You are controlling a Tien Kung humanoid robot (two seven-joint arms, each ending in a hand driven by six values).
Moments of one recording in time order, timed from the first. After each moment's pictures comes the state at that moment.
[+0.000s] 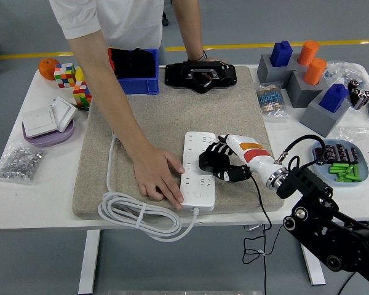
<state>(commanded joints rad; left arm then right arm) -0.15 0.07 -1.45 -0.18 1.42 -0.08 0.34 0.42 -0.15 0.79 1.19 -1.89 -0.19 0.02</state>
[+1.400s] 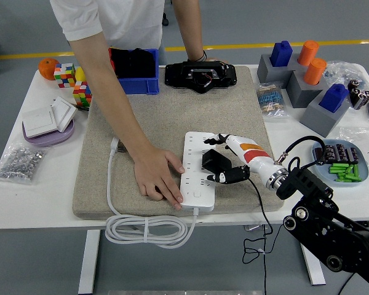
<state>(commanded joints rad) -0.14 0.07 -1.45 -0.18 1.42 -0.08 0.34 0.40 -0.14 0.82 1.21 -1.87 -0.18 0.02</state>
